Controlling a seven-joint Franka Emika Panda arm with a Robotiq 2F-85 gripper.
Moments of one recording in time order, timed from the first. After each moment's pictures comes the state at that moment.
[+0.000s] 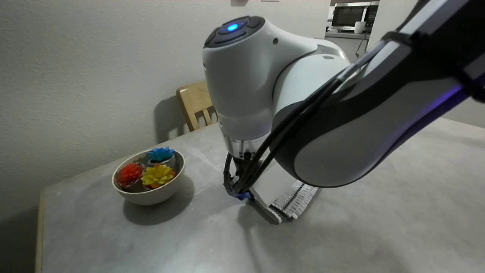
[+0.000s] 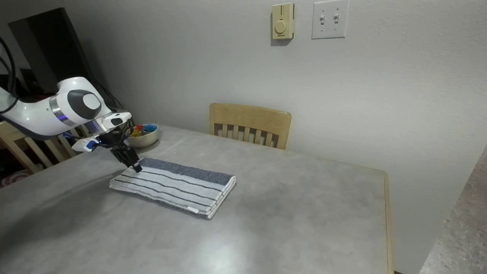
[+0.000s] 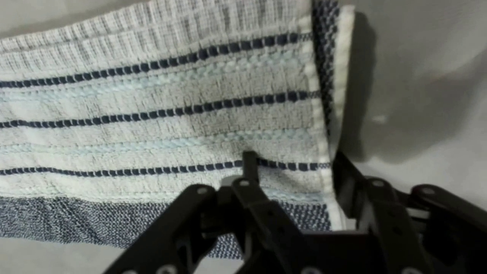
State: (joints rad) arm 0.54 0.74 -0.10 -1.76 -0.37 2.48 0.78
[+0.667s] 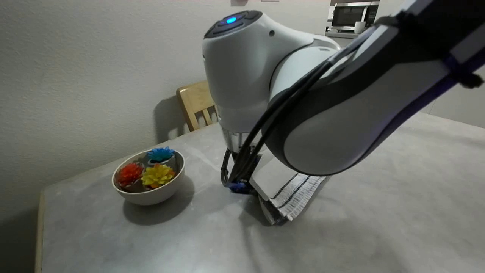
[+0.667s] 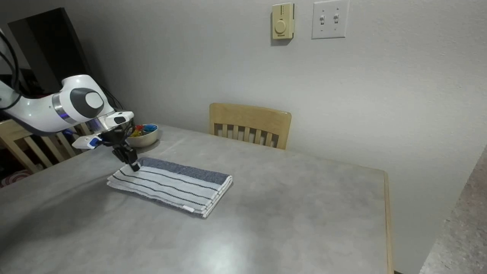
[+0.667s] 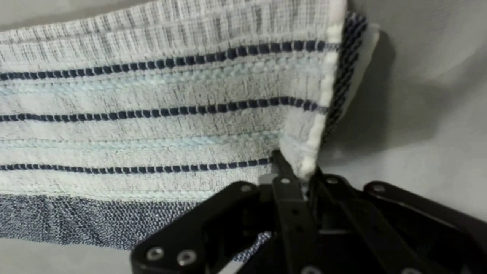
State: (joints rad) arm 0.49 0.74 -0.06 -1.74 -0.33 2.46 0.69
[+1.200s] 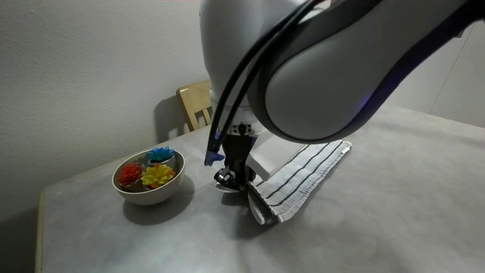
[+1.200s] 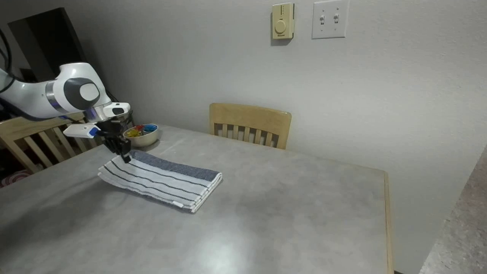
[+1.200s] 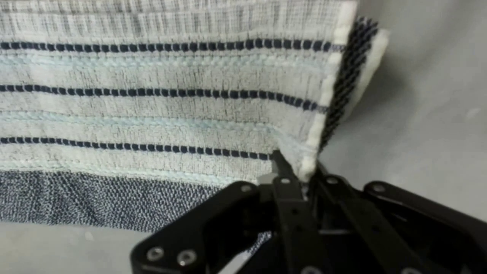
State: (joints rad) arm 0.43 0.68 0.03 -1.74 -0.20 2.46 0.48
